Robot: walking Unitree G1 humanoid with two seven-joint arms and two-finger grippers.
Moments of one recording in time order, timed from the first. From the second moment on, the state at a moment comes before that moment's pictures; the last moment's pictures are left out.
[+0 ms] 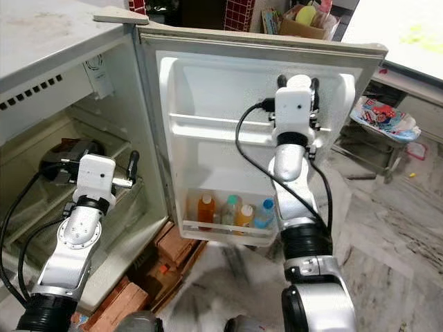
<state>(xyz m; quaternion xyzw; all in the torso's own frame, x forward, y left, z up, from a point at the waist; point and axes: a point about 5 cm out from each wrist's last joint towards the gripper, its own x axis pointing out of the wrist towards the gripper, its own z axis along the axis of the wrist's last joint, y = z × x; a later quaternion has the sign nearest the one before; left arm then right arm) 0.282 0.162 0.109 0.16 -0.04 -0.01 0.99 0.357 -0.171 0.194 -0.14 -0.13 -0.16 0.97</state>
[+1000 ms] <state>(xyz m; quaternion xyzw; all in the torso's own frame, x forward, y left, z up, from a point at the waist) 0.281 0.163 0.110 0.17 -0.04 -0.01 0.99 0.361 -0.198 0.189 -0.10 -0.09 -0.22 0.97</state>
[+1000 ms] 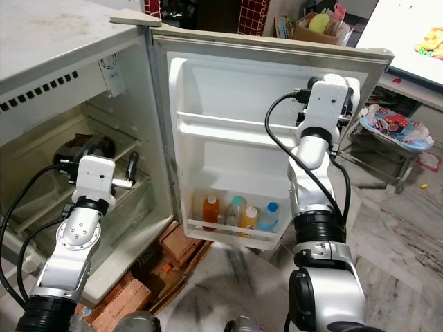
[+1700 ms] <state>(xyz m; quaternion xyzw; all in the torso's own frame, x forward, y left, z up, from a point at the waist) 0.279 0.162 0.109 0.16 -0.04 -0.01 0.99 0.313 -0.180 0.182 -0.17 -0.18 -0.12 0.96</state>
